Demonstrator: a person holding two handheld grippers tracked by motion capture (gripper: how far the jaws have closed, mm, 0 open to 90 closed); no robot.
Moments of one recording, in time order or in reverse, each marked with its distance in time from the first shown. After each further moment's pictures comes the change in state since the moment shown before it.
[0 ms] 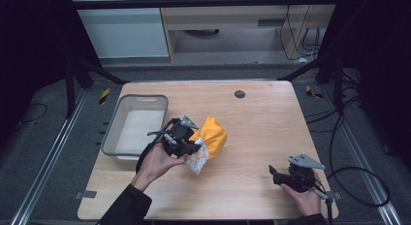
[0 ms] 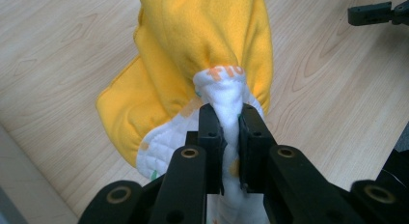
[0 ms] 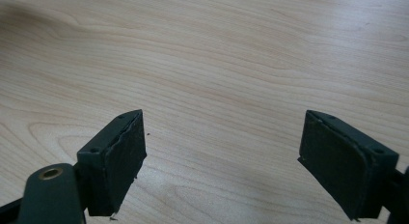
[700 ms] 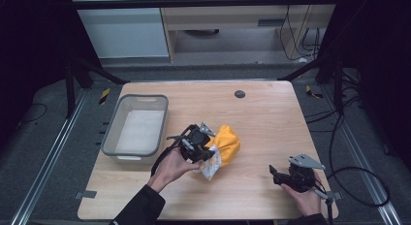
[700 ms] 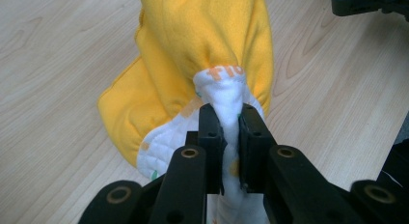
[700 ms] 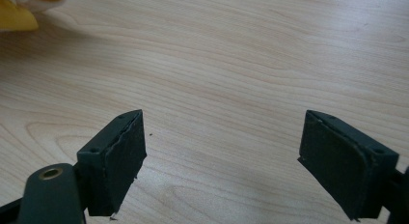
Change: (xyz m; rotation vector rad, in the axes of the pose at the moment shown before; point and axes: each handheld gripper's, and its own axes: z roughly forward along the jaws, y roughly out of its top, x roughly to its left) left arm -0.021 0.009 0.040 0.034 -0.051 0.047; right arm 0.000 0.000 0.000 -0.002 -0.003 -0.002
